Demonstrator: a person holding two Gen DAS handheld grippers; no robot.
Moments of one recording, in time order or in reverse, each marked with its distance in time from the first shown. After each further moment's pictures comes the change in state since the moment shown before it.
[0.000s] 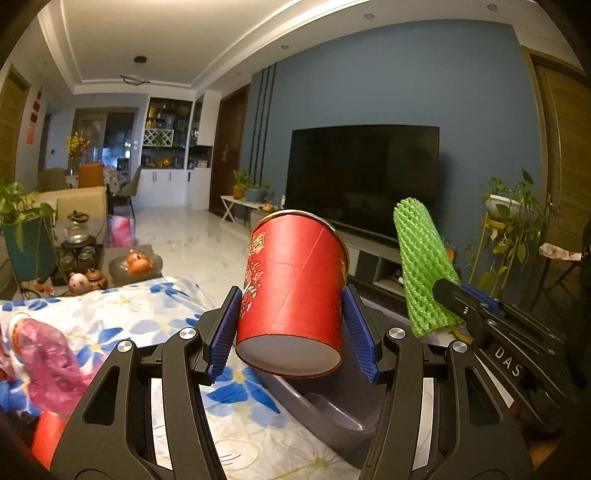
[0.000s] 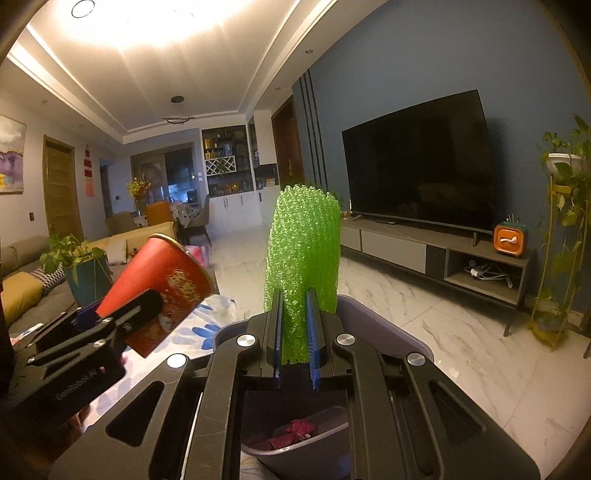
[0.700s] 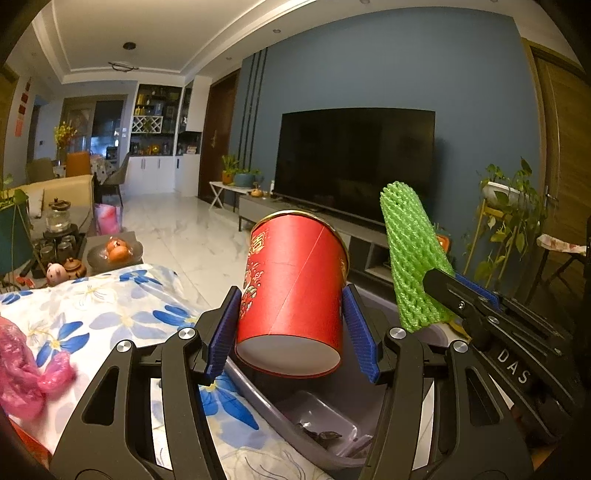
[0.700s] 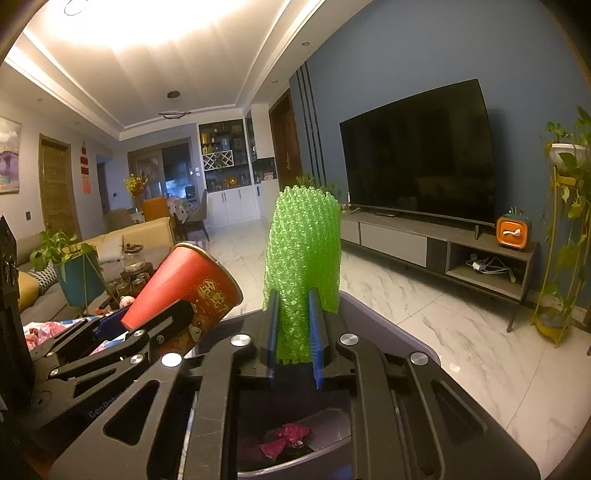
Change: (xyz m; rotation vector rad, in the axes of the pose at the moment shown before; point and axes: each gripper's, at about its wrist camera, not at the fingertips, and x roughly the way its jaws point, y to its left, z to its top) left arm 0.050 -0.017 -0.013 0.006 0.052 -0.036; right arm 0.023 -0.008 -0.004 0.015 0.020 -0.003
